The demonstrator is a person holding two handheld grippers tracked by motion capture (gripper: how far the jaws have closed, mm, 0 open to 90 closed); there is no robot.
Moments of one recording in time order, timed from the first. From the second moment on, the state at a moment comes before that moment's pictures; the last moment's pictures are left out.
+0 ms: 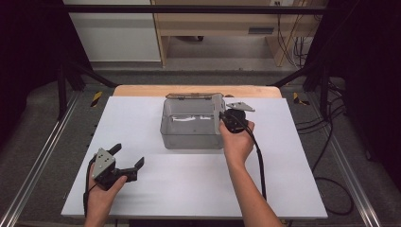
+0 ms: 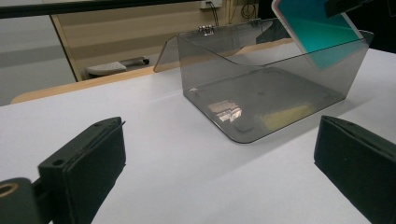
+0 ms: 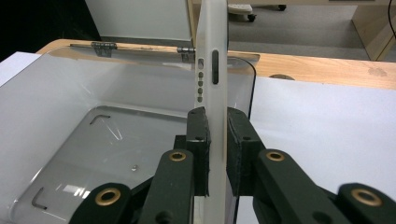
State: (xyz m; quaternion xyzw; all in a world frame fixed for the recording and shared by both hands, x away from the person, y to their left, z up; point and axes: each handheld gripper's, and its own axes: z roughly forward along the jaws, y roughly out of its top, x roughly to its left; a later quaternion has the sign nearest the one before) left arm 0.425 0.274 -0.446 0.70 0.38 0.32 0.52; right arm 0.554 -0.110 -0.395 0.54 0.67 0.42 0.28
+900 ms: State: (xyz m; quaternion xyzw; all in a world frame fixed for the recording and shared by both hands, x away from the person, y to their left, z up) left arm 0.425 0.274 -0.446 0.70 0.38 0.32 0.52; right arm 0.555 -0.108 -0.398 0.55 0.67 0.42 0.27
